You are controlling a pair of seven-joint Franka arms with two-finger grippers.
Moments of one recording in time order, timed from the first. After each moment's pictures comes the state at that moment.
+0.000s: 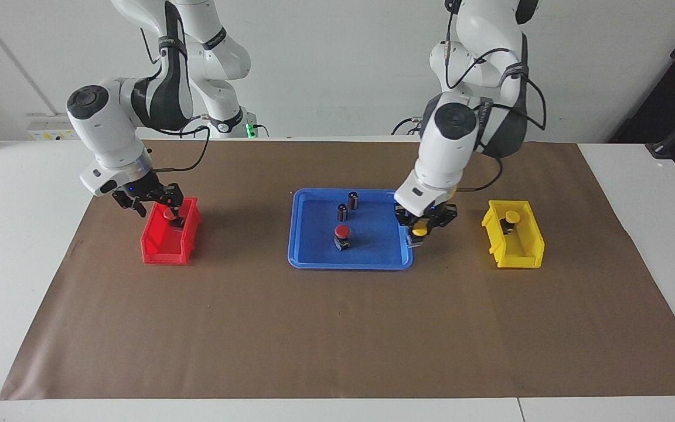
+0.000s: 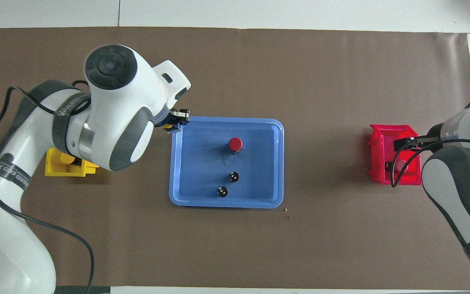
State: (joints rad) left arm -0.67 0.29 0.08 -1.72 -0.01 2.02 -0.42; right arm -0.07 -0.06 -0.04 -2.23 -0.02 2.18 -0.13
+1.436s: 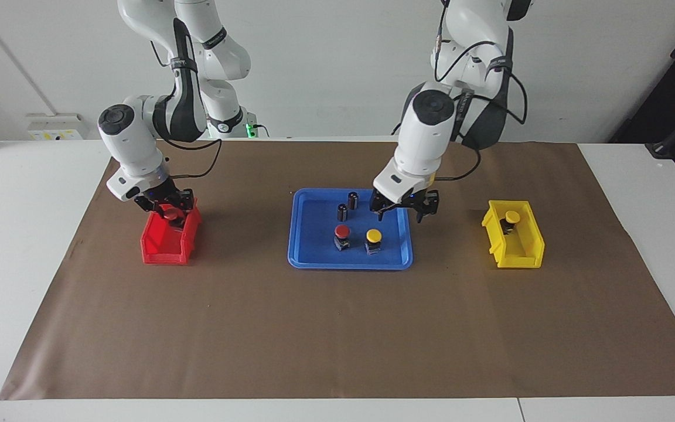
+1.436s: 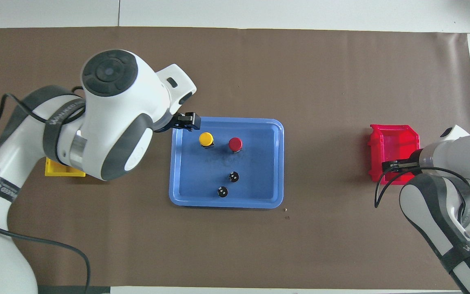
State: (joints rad) left arm -0.58 0.19 0.13 -1.67 -0.05 1.88 -0.25; right arm -0.08 -0.07 -0.04 -2.41 -0.02 2.33 -0.14
